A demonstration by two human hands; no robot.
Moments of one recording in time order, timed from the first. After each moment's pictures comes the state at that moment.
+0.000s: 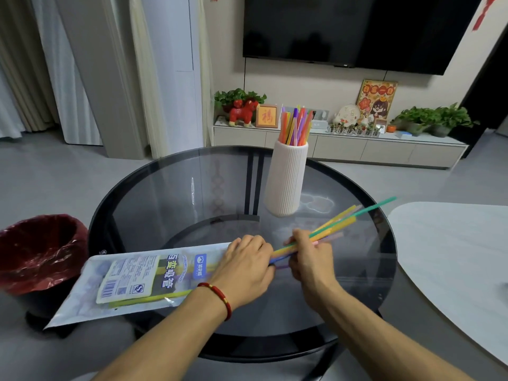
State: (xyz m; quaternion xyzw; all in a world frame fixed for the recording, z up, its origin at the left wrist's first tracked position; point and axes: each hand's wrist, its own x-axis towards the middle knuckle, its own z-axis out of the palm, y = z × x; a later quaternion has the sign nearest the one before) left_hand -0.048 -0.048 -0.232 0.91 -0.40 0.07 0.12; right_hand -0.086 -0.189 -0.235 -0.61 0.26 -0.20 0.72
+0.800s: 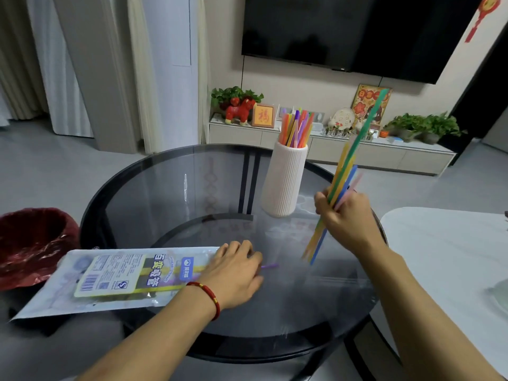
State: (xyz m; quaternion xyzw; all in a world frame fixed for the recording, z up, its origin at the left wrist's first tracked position) left_hand -0.037 -0.034 -0.247 0.91 -0.41 0.01 0.06; right_hand -0.083 -0.264 -0.152 -0.91 0.02 -0.32 0.27
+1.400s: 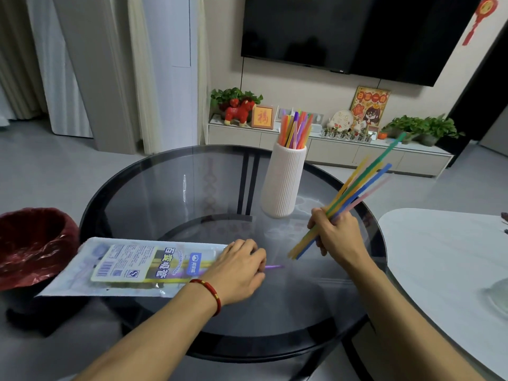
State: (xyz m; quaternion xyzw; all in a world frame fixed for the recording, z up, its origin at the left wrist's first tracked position) left_hand -0.033 -0.039 -0.248 0.89 -0.43 0.03 0.16; right_hand -0.079 -0.262 -0.192 -0.85 0.17 -0.23 0.44
